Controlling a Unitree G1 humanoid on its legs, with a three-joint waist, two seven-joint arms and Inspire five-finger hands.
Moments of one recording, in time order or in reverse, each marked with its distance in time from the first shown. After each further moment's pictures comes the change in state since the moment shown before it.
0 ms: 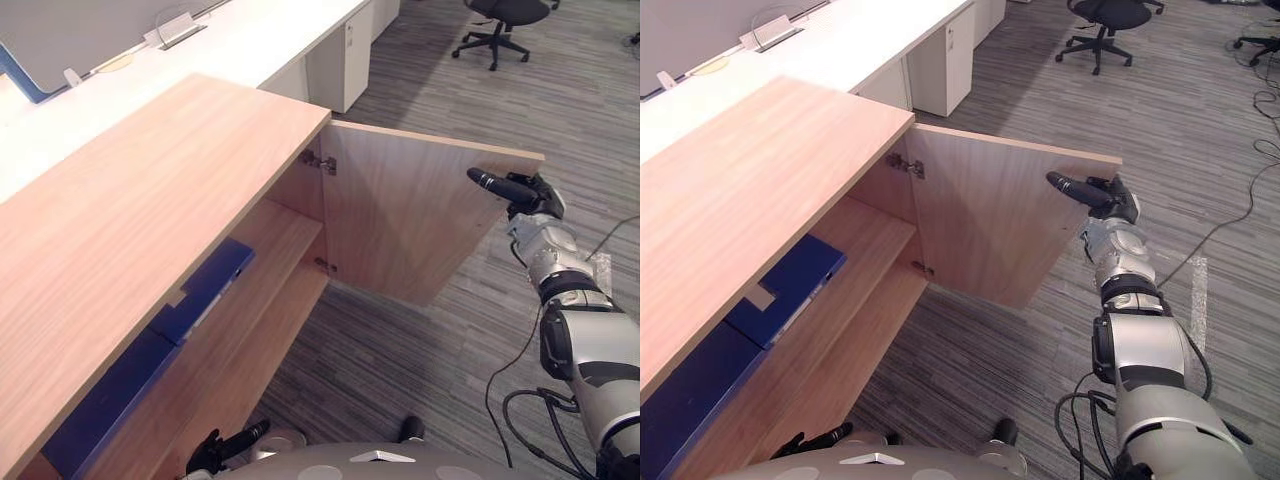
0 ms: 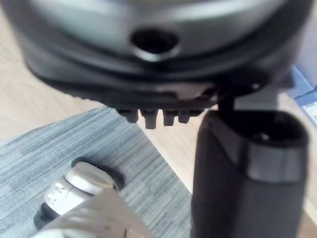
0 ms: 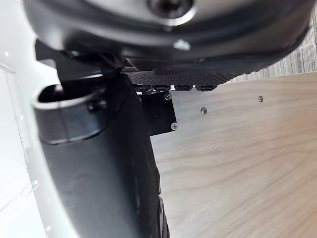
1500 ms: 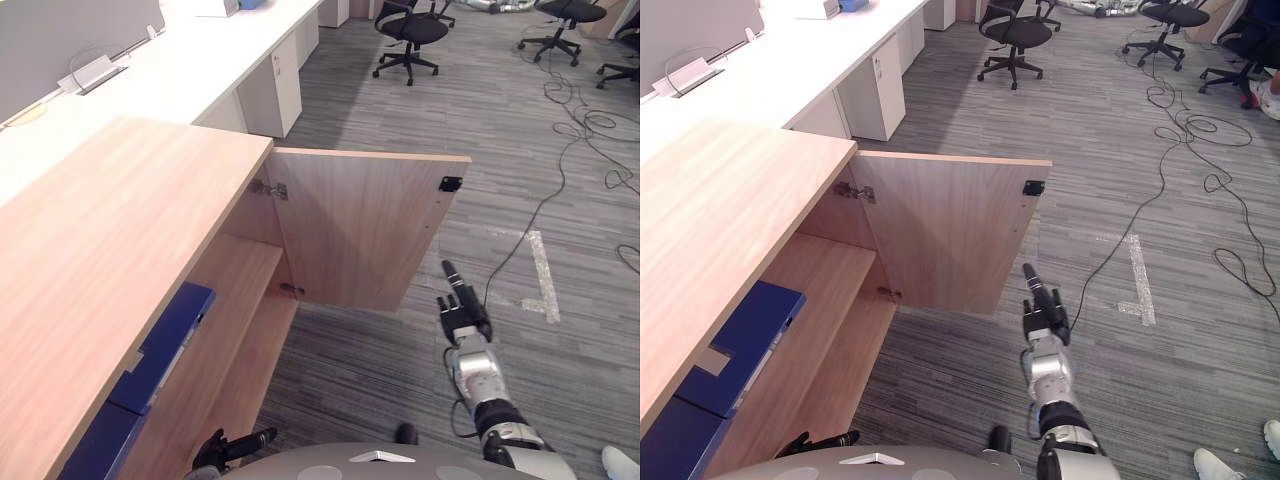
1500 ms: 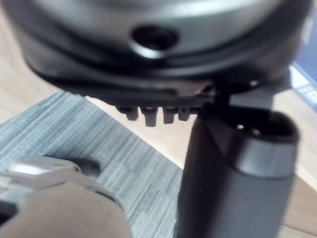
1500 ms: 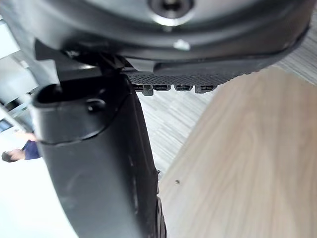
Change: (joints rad) left arm -0.036 -0.003 -0.052 0.037 0.009 0.003 0.055; right arm 0.635 0.375 -0.163 -0.430 0.365 -0.105 0.006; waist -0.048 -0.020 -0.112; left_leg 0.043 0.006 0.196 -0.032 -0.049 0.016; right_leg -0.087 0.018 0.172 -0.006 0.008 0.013
